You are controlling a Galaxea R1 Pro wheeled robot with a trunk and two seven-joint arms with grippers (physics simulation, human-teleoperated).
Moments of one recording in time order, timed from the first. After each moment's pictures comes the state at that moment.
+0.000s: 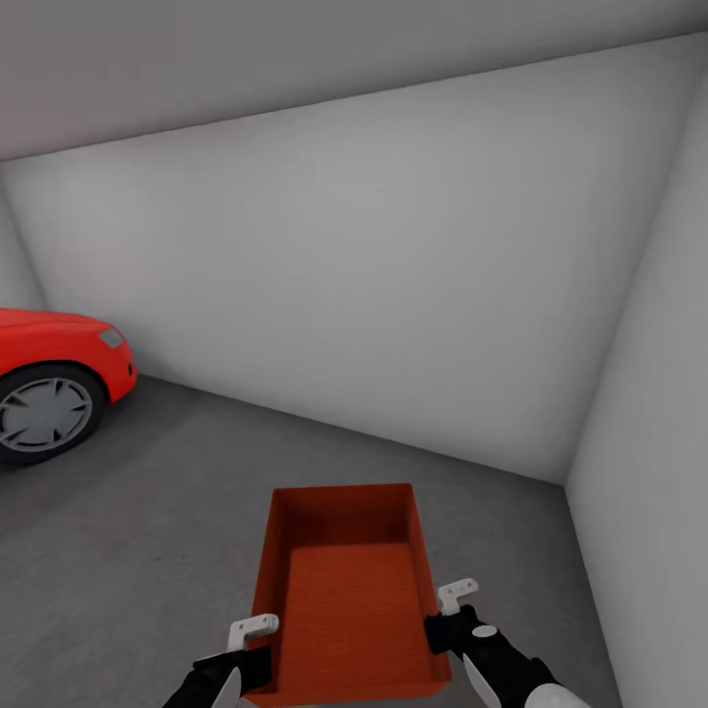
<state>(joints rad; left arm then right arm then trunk) -0.36 -0.08 0.01 -0.57 0.19 0.36 0.12 -0.56 0.05 0.07 -0.25 0.15 0.04 0.08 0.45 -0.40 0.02</state>
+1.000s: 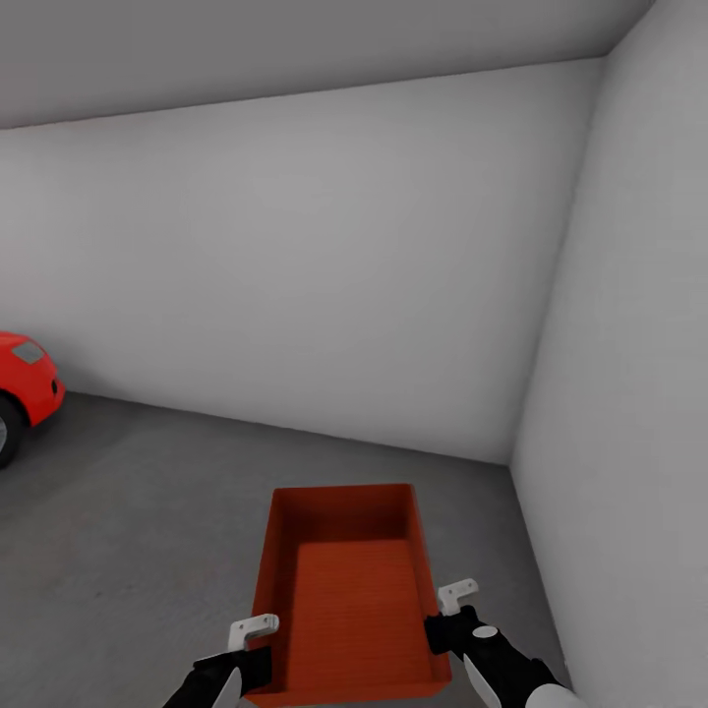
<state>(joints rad) -0.36 -0.08 0.01 -0.57 0.19 0.36 0.13 -0.56 0.05 0.07 -0.25 0.15 0.04 0.08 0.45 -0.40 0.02</state>
